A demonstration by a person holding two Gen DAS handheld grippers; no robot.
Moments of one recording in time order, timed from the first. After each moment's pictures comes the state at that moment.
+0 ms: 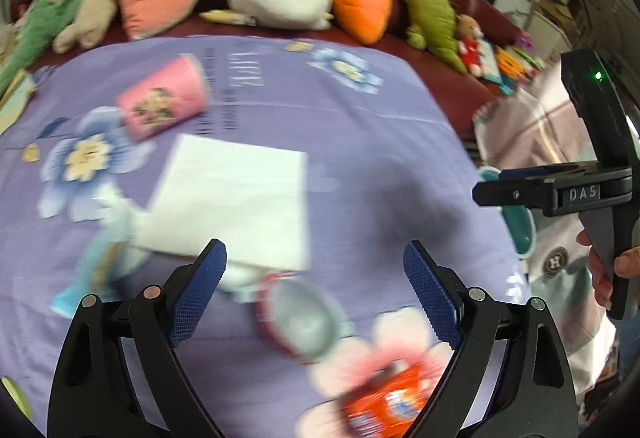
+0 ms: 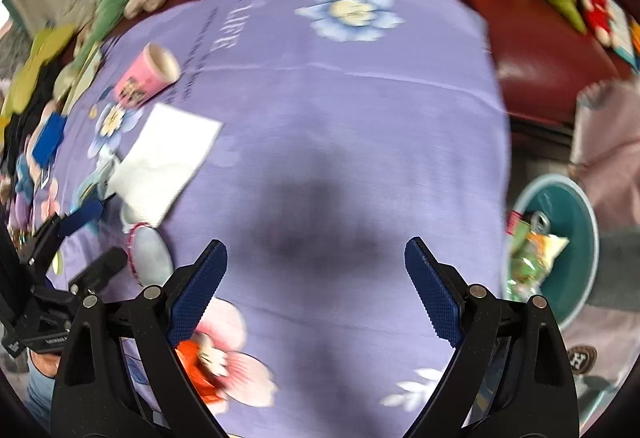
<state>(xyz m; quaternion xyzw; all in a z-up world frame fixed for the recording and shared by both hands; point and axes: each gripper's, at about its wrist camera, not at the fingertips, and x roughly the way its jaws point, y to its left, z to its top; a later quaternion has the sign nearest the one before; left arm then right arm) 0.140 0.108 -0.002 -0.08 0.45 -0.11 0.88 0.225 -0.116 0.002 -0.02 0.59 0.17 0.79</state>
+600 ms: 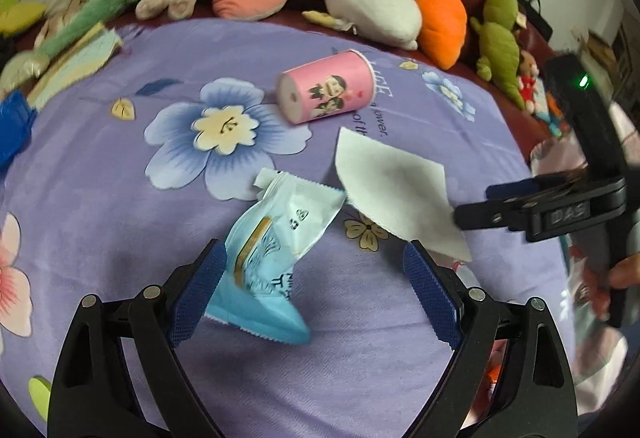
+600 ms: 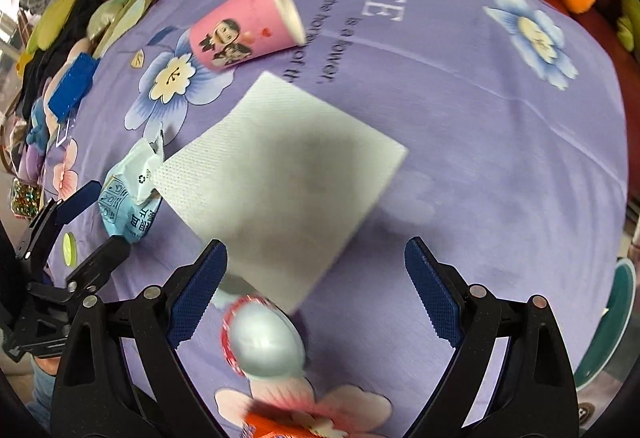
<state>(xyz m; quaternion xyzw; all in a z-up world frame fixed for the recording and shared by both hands) 0.126 0.237 -0.023 -0.12 0.45 -0.03 0.89 0.251 0.052 -0.040 -0.07 0.62 0.26 0.74</state>
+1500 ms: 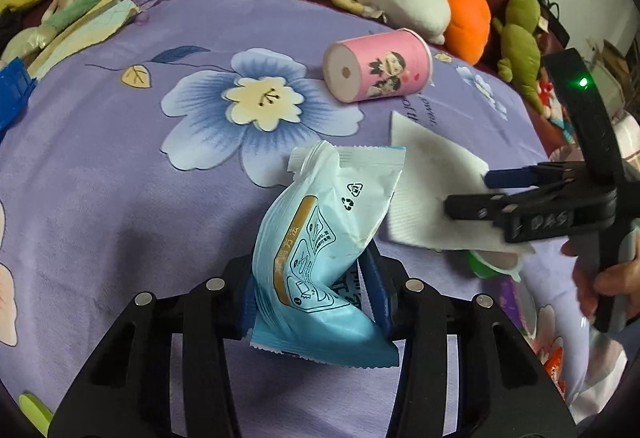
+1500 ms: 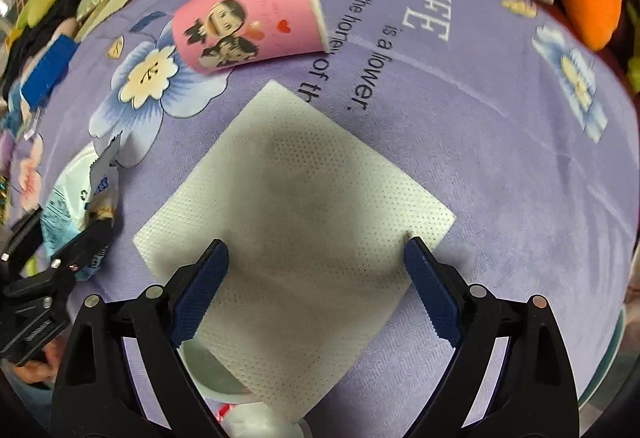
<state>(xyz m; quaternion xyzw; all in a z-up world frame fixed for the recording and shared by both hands) 0.140 0.262 -0.063 -0.13 0.46 -0.02 0.88 0.266 0.098 -0.077 -0.14 0.58 0.25 0.76</state>
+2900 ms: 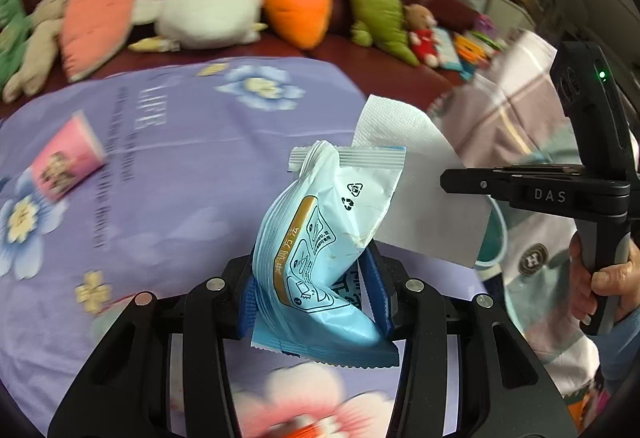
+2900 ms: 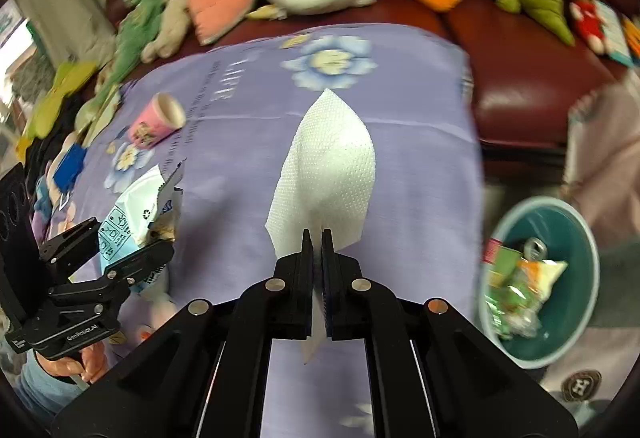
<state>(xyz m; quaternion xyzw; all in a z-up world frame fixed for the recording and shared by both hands) 0.167 -0.006 0.014 -0.04 0.44 -0.19 0.88 0.218 -0.204 0.019 0.04 0.52 0.18 0.83</state>
